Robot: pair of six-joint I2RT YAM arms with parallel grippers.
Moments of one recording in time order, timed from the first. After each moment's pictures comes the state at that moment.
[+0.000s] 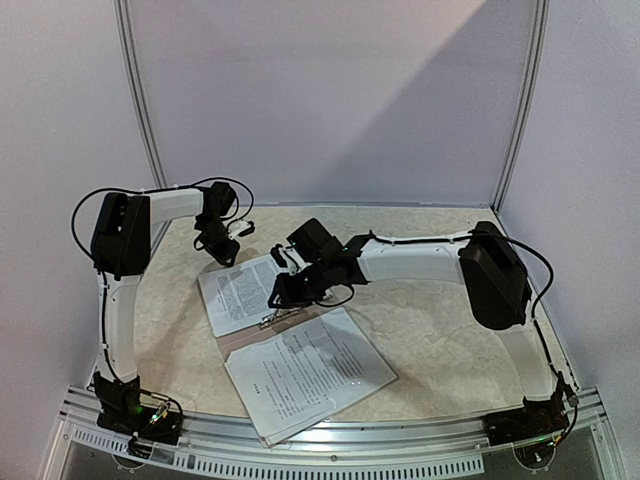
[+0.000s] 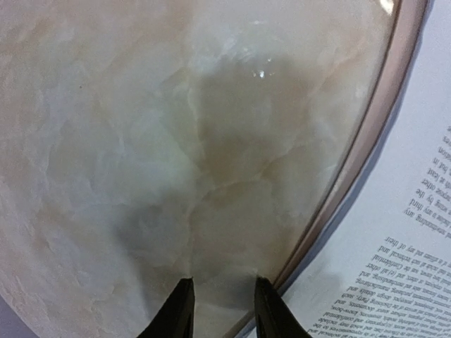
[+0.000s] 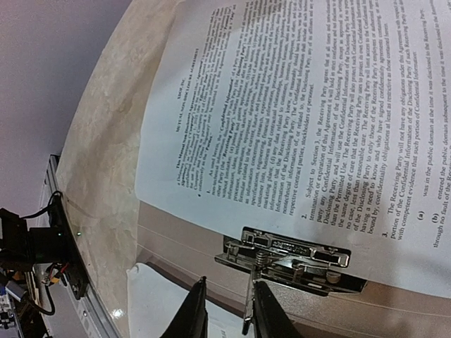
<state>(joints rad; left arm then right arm) -0.25 2.28 1.79 -0.85 -0.05 0.46 0.98 2.31 1.82 -0.33 -0.33 0.59</state>
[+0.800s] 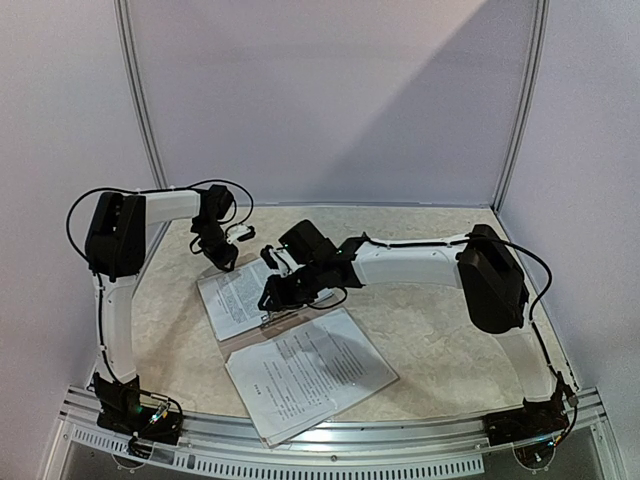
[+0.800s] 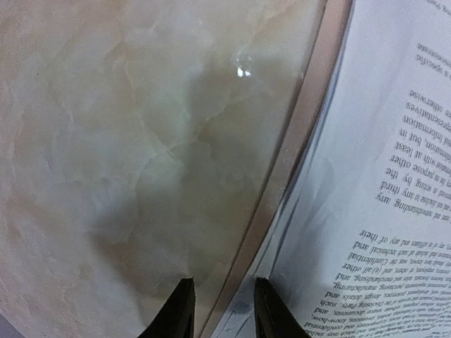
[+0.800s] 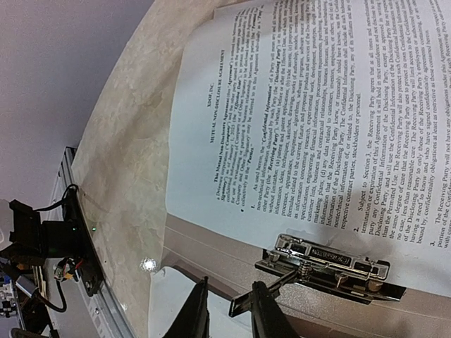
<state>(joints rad) -0.25 2.23 1.71 -0.86 0.01 0.50 1.01 2.32 1.86 -0.31 -0.35 0.60</state>
